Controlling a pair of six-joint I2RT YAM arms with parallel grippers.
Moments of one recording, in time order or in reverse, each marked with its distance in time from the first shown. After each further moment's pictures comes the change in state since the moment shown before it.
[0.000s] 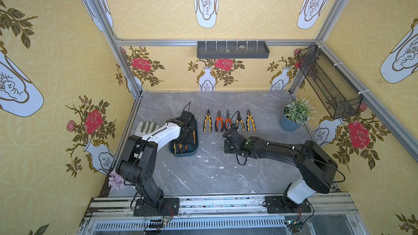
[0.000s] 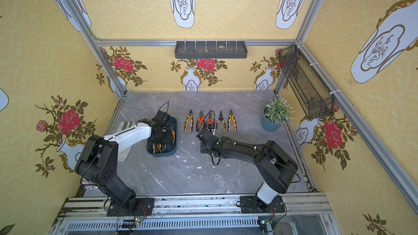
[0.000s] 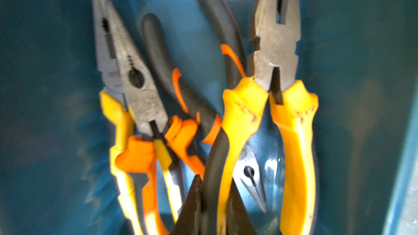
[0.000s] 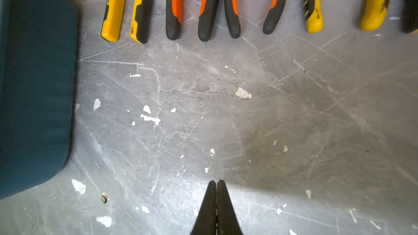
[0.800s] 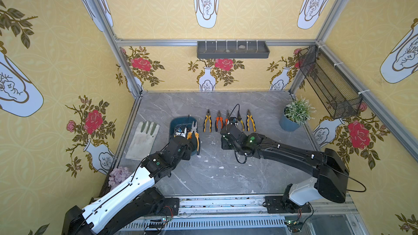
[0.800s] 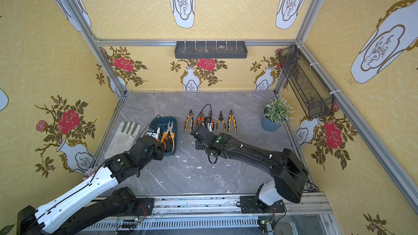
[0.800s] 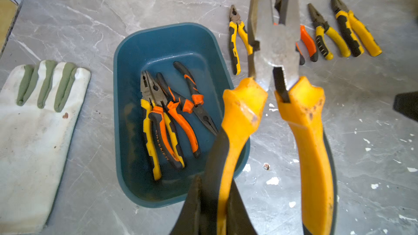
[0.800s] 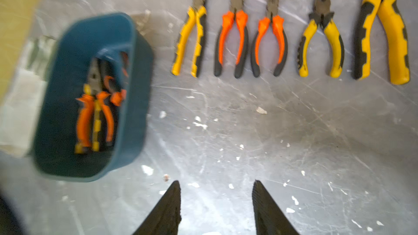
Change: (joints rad) left arm -0.359 -0.828 -0.411 0.143 -0.268 0.041; right arm 0.124 -0.159 0.226 -0.236 0.119 0.053
